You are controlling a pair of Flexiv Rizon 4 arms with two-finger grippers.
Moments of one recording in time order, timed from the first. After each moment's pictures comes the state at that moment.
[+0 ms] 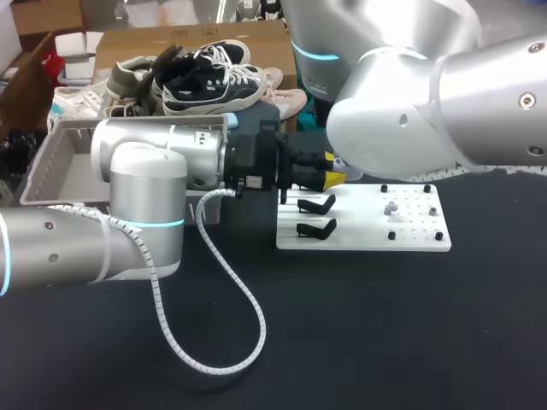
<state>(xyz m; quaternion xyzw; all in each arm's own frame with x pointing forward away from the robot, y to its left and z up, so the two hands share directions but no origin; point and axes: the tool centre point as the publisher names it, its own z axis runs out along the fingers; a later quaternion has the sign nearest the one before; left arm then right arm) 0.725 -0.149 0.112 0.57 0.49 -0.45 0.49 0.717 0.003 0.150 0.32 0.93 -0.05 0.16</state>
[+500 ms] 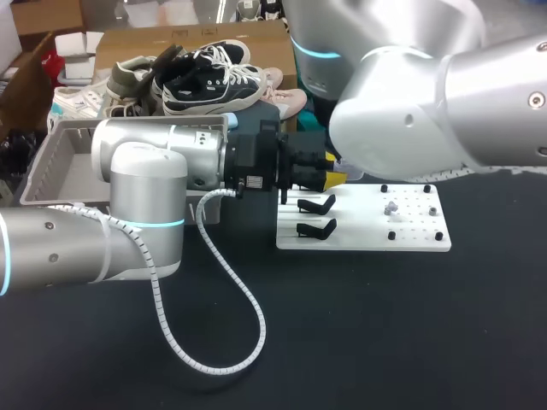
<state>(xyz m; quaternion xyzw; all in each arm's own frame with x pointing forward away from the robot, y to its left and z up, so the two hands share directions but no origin) 0.724 -0.149 0.112 0.57 0.49 -0.45 0.49 0.713 0.009 0.157 0.31 0.93 -0.04 0.16</state>
